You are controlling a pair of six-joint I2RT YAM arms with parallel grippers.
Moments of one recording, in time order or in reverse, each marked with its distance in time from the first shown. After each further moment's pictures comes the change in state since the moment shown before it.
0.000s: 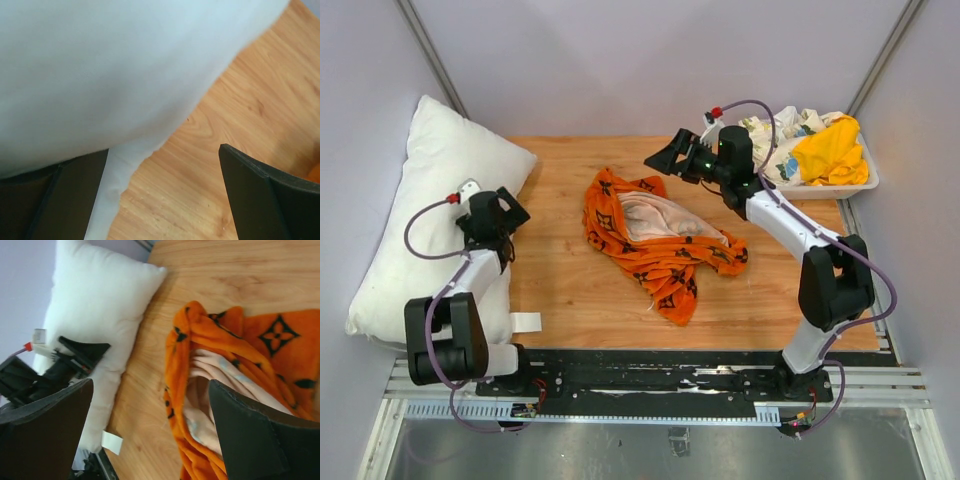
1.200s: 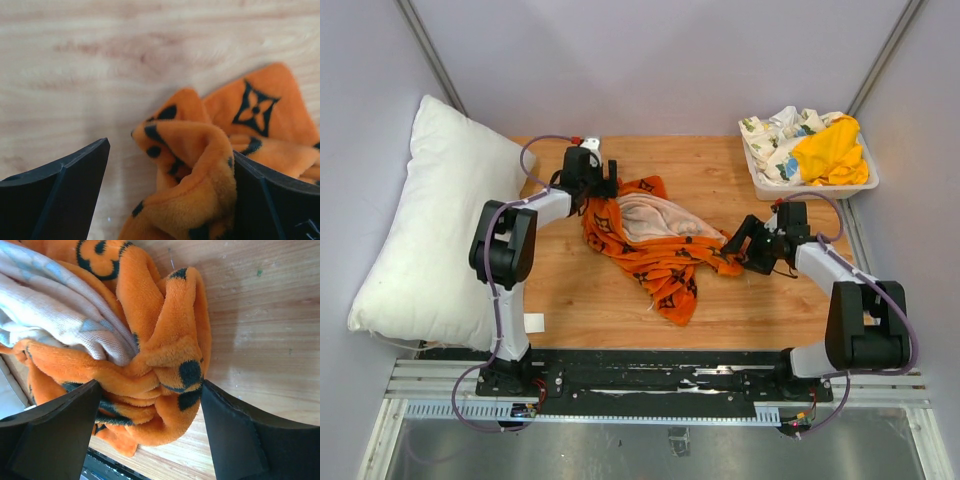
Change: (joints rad) left arm -0.375 0.718 0.707 0.010 0.291 0.290; right arm -0.380 -0.340 -0.624 -0.473 0.079 -0.186
